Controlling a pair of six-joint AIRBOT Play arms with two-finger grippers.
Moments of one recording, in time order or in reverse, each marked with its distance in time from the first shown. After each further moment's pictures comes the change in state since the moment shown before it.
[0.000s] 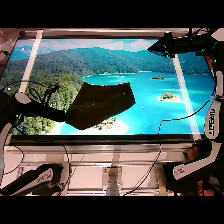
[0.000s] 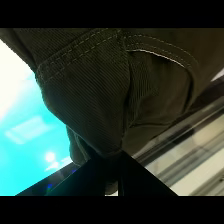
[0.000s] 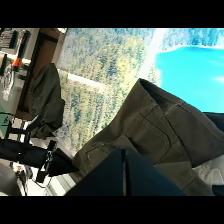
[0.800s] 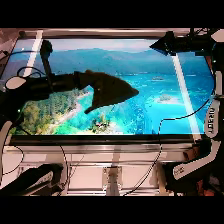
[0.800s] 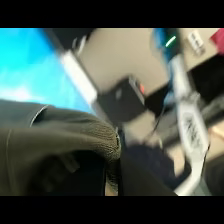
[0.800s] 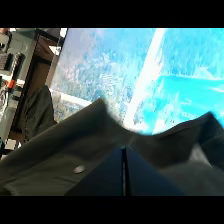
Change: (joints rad) left arm -0.292 0.051 0.258 -1.001 0.145 0.114; right arm -0.022 -0.022 -0.001 0.008 -0.085 -0.027
